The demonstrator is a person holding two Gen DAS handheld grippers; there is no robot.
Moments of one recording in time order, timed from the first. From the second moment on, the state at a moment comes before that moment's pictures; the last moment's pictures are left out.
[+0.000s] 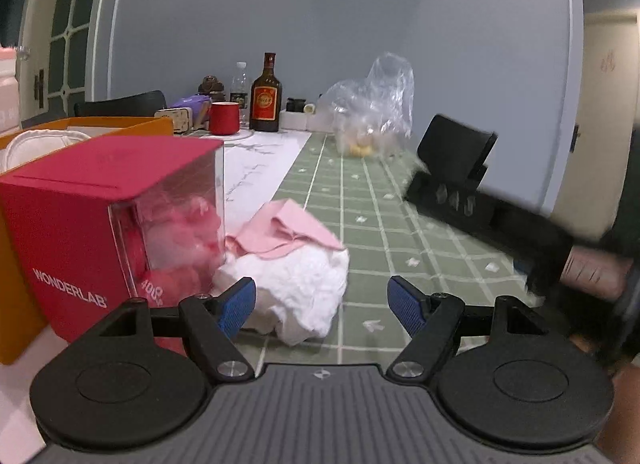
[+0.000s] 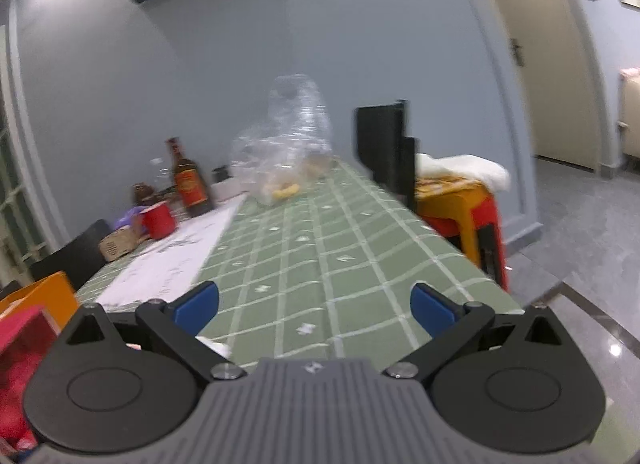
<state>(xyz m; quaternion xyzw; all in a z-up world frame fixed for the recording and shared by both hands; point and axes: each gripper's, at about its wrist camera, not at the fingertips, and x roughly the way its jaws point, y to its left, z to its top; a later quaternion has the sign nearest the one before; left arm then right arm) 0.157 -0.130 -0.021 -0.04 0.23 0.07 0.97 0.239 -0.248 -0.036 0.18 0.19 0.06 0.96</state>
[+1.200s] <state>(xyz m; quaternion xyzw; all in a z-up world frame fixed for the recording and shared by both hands) 0.170 -0.121 -0.038 -0.06 0.32 0.08 0.94 0.352 -0.127 -0.036 -0.09 0.38 0.36 0.85</state>
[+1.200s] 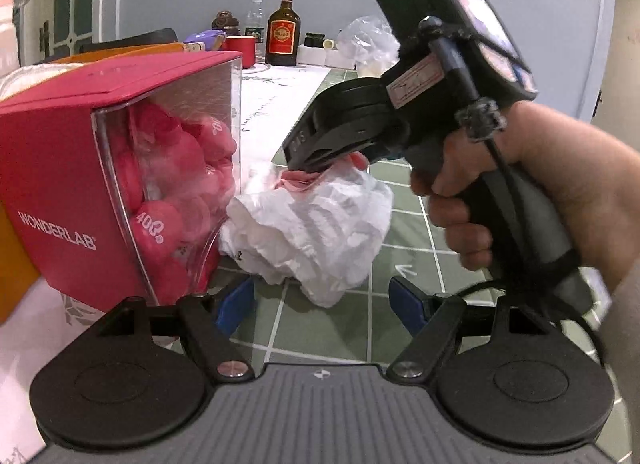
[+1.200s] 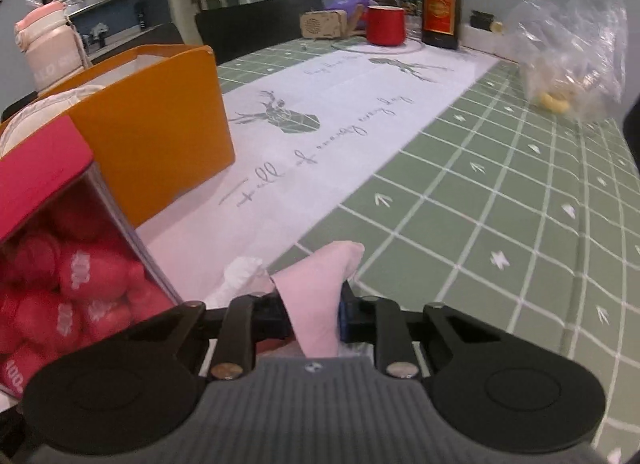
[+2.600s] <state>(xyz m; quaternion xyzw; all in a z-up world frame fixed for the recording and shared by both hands) 0.065 -0.102 -0.035 0.12 0.31 -0.15 0.93 0.178 -0.185 -0.030 0.08 0.35 0.25 0.90</state>
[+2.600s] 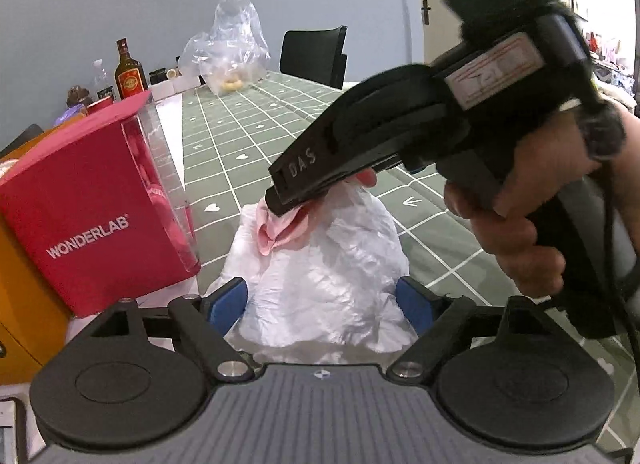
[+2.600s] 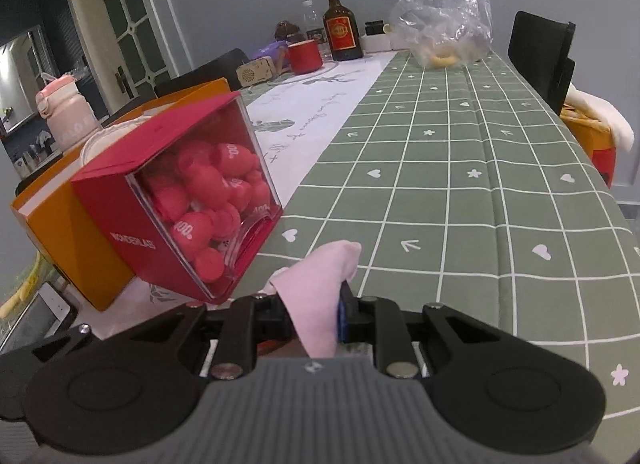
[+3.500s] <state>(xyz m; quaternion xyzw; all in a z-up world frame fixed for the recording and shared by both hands) 0.029 -0.059 0.047 0.09 0.27 -0.12 0.95 0.096 -0.220 0.025 0.03 0.22 0.21 0.95</state>
